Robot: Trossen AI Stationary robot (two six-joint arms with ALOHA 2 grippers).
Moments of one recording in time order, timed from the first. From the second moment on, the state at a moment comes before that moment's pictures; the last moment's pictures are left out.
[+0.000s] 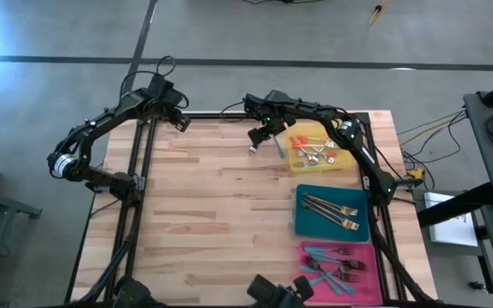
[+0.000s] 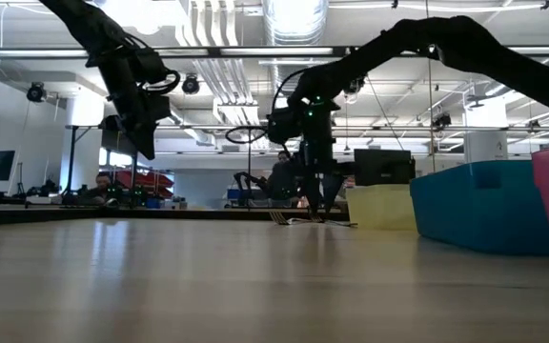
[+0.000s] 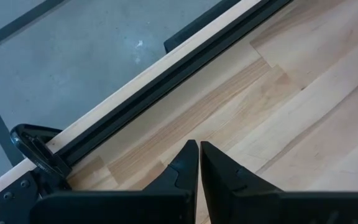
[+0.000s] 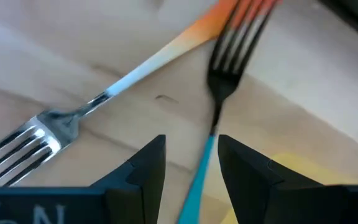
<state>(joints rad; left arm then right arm) 1.03 1.36 1.02 -0.67 0.01 0.12 -0.58 2.38 2.08 -1.22 0.05 0.48</state>
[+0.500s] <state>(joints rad) 1.03 1.36 1.02 -0.66 0.01 0.11 -0.63 2.40 2.07 -1.22 -0.02 0.41</state>
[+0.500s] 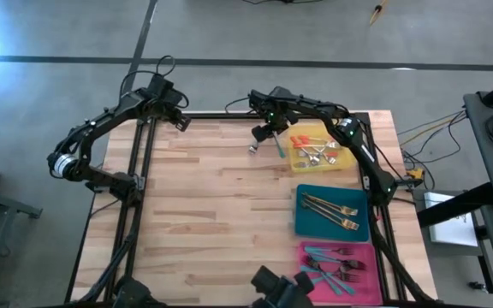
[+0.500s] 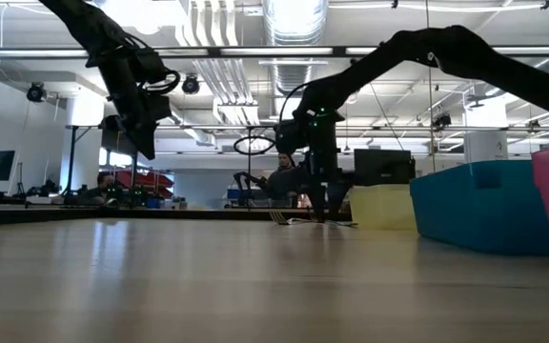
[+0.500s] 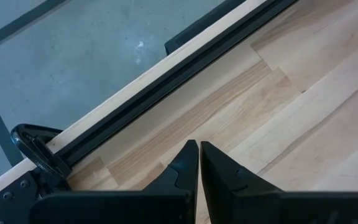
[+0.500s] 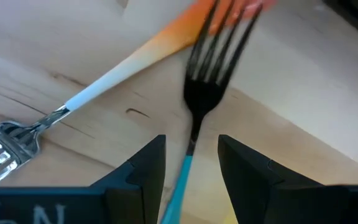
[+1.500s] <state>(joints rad) 1.03 1.36 1.02 -0.64 0.01 0.09 -0.61 2.39 2.18 -1.27 -0.14 0.27</state>
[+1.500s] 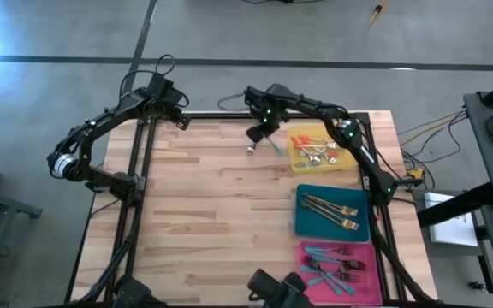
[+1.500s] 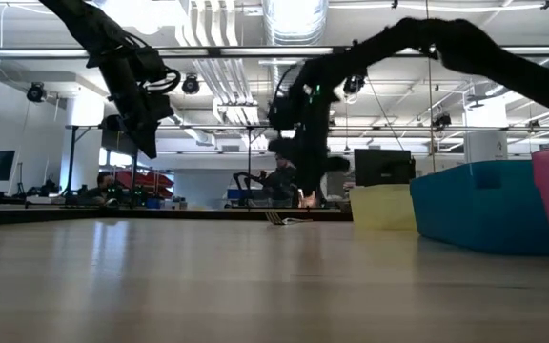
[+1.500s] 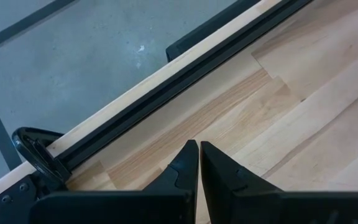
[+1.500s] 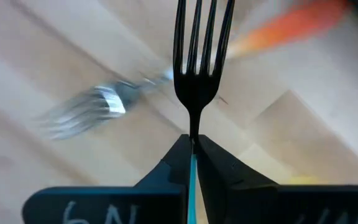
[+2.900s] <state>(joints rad) 1.04 1.60 1.00 -0.44 0.01 0.15 0.38 1.40 1.32 -1.22 -0.31 0.72</state>
